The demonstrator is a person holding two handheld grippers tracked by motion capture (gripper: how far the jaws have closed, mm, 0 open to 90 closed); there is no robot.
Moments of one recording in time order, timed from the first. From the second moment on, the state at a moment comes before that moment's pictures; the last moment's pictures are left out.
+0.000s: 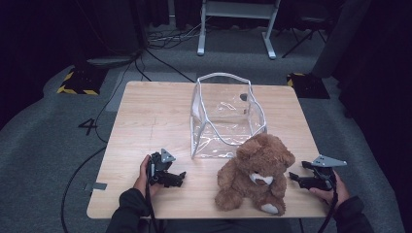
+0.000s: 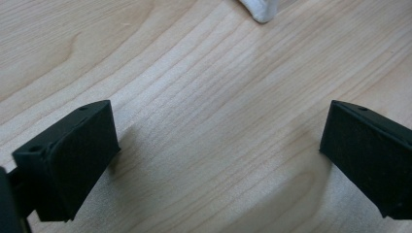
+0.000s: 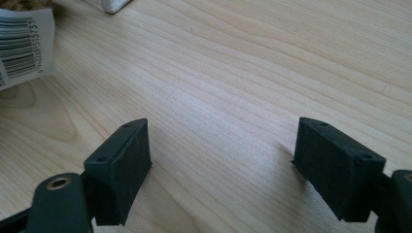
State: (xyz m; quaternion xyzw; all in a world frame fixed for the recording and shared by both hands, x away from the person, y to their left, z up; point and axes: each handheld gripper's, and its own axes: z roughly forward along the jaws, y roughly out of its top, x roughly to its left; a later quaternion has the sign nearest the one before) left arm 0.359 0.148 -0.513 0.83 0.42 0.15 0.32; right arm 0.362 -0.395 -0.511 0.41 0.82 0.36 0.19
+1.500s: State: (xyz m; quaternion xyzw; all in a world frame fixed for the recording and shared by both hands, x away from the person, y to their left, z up) left arm 0.349 0.154 -0.513 0.85 0.39 0.14 0.32; right arm 0.328 -0.331 -0.422 0.23 0.84 0.46 0.17
